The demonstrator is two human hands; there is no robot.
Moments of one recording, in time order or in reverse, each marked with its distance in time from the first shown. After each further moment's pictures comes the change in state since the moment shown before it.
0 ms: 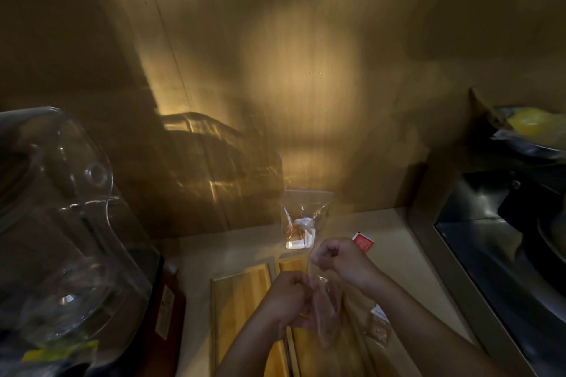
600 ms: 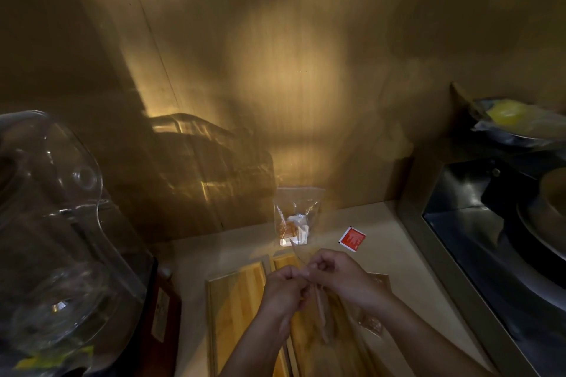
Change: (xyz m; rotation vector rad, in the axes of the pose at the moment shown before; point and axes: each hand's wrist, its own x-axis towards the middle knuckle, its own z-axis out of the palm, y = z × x) left_hand 0.000 -0.009 0.010 -0.180 0.194 0.079; right_hand -0.043 -0.004 0.010 0.007 -0.067 -0.043
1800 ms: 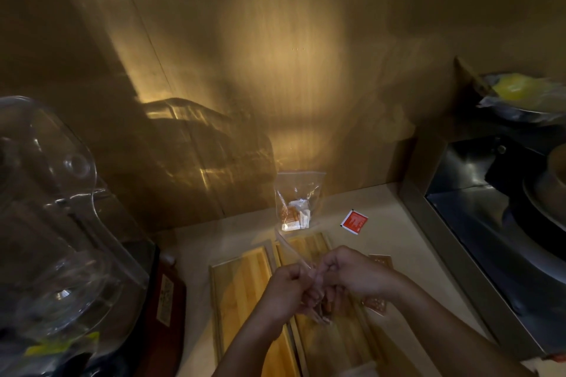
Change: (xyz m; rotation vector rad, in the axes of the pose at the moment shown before) left_hand -0.008 -0.014 -0.014 0.270 -0.221 0.085; right_hand -0.012 0.001 -0.009 -0.096 -0.272 0.161
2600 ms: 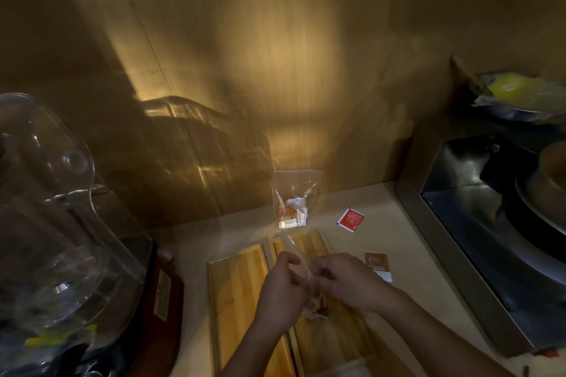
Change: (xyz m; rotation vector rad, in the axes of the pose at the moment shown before) left_hand -0.001 -0.012 0.010 0.368 0.212 0.090; right_hand -0.013 0.004 0.013 -0.555 0.183 -0.081
